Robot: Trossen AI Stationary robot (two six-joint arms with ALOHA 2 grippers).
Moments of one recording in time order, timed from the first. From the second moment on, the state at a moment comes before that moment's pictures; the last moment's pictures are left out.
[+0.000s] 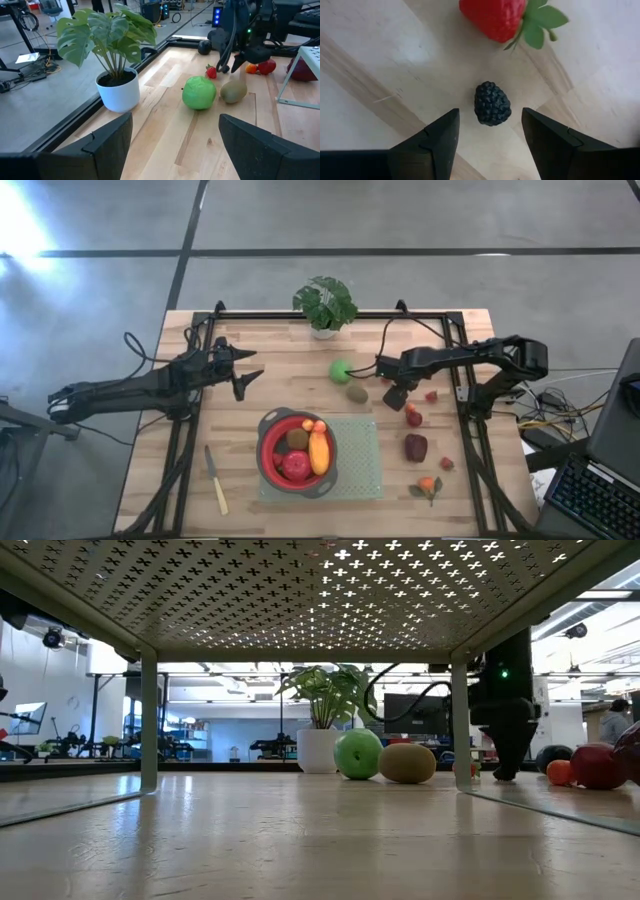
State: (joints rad) left arm 0.27 0.44 0.26 0.00 -0.17 0.03; right arm -0.26 1.55 0.78 -0.80 0.13 0.43
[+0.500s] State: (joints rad) left arm 0.27 0.44 0.26 0.00 -0.17 0.03; right arm -0.26 1.57 0.78 -0.77 0.11 0.38
